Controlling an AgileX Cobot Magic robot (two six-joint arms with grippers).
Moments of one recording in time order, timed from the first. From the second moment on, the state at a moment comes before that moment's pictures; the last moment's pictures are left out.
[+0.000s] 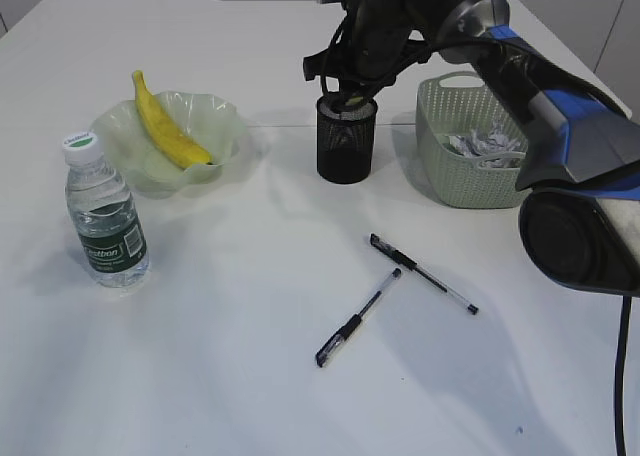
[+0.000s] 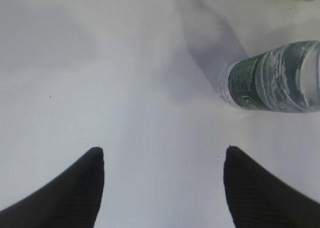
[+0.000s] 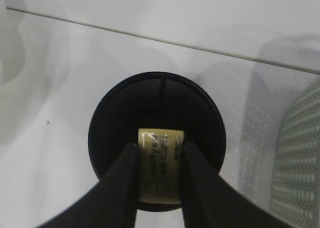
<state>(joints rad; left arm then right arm) 0.19 1.40 -1.03 -0.20 0.88 -0.03 0.38 2.72 -2.94 -0.15 1.26 0.16</state>
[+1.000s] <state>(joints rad) 0.19 1.40 -1.03 -0.20 0.86 -0.03 0.38 2.73 -2.94 -0.18 1.25 0.17</state>
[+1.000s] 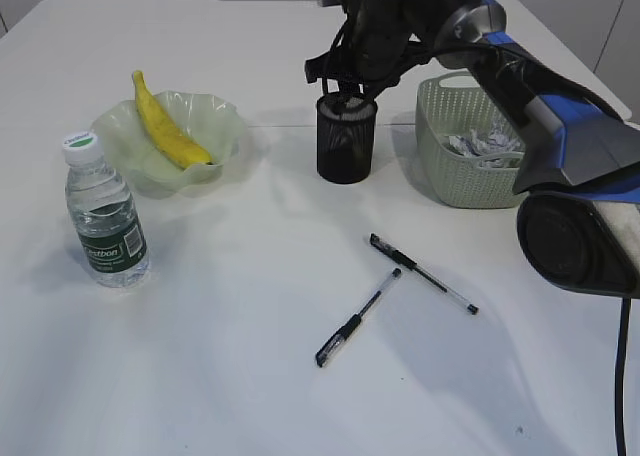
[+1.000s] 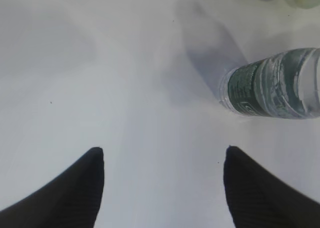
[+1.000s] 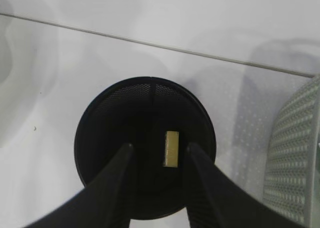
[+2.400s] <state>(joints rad) 0.19 1.39 -1.03 -0.20 0.90 0.00 0.36 2.08 -2.15 -0.11 1.26 0.21</state>
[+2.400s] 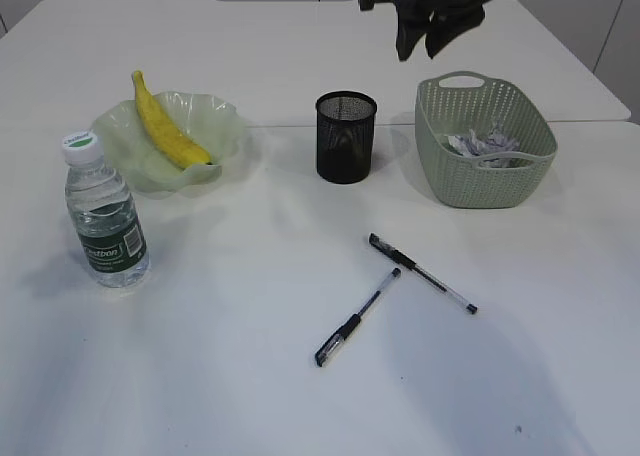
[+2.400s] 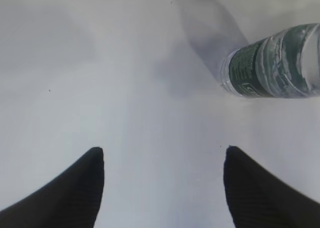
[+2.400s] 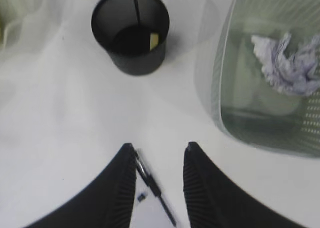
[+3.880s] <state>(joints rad) 0.19 1.39 -1.03 -0.24 0.95 0.00 0.36 1.93 -1.39 -0.21 0.92 -0.03</state>
